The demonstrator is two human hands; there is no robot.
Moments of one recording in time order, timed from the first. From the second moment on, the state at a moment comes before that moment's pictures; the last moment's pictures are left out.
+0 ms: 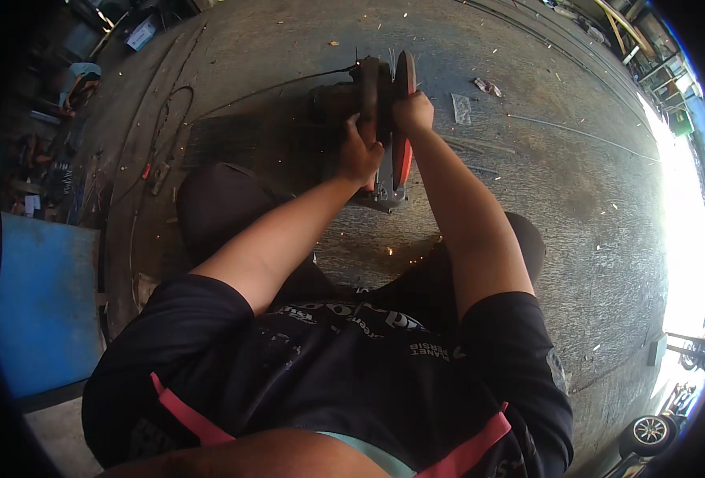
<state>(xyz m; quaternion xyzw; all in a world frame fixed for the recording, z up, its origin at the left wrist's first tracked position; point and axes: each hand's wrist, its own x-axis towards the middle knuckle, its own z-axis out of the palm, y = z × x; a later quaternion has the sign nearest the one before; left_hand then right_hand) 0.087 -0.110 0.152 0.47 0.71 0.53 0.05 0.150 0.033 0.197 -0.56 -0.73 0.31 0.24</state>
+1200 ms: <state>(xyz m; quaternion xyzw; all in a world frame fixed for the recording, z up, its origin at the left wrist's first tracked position) 0.093 -0.120 0.153 0.44 0.73 0.50 0.17 0.155 0.034 0.173 -0.56 -0.71 0.29 0.31</state>
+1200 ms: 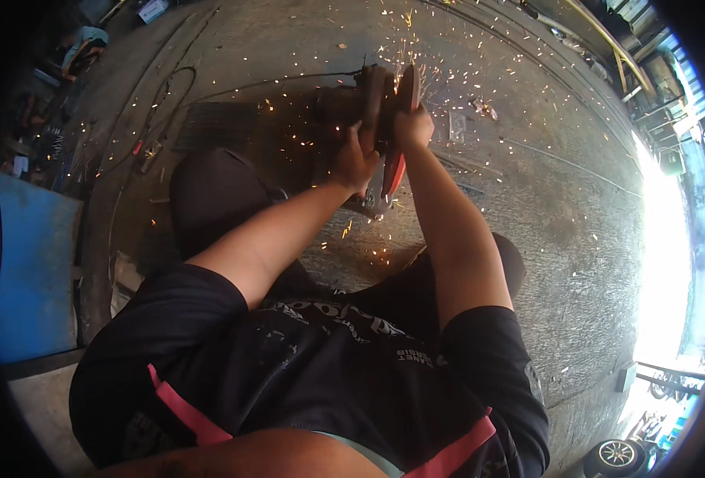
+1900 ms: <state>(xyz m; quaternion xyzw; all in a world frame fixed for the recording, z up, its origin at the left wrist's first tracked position) 0.092 -0.122 0.157 0.45 0.72 0.51 0.15 0.154 0.031 0.183 -0.57 -0.72 0.29 0.25</state>
